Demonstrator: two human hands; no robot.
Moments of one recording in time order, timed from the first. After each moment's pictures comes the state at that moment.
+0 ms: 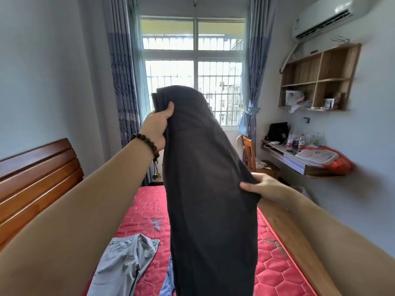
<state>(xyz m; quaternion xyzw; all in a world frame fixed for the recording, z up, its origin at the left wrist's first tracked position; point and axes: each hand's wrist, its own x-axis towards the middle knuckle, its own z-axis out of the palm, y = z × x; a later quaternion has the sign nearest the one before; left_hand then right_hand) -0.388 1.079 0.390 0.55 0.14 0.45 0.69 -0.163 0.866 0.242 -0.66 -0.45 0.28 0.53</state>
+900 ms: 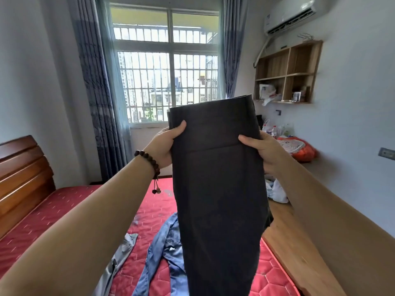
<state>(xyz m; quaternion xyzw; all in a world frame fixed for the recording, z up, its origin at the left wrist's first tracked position) -0.341 0.984 0.329 0.57 0.03 0.23 0.79 -0.169 0.783 0.310 -0.51 -0.35 0.23 0.75</state>
